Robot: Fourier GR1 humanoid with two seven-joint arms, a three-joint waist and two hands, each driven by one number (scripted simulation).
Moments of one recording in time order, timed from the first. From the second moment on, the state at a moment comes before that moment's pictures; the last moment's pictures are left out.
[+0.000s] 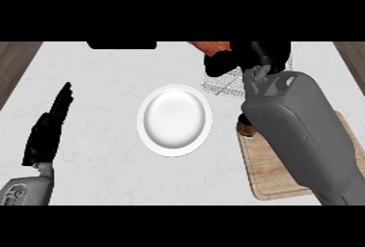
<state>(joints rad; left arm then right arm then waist) -0.14 0.25 0.08 -1.48 -0.19 0.06 0.06 -0.99 -0.19 0.27 -1.44 0.86 0.06 0.78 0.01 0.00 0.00</state>
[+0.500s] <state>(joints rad) -0.15 0.25 0.09 -1.45 -0.19 0.05 0.05 -1.02 -0.36 0.24 -1.20 1.01 0.05 0.62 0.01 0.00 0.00</state>
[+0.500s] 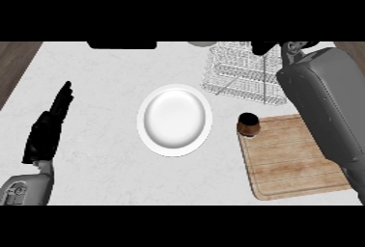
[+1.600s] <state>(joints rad) -0.16 0.24 0.10 -1.47 -0.20 0.04 0.07 -0.99 -0.38 -0.06 -0.85 0.80 0.06 0.27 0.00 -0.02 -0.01</state>
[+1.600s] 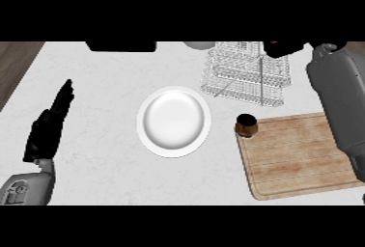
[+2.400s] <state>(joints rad) -0.15 0.23 0.11 -1.46 -0.22 0.05 0.06 -0.94 -0.42 -0.25 -0.95 0.64 -0.06 0.23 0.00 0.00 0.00</state>
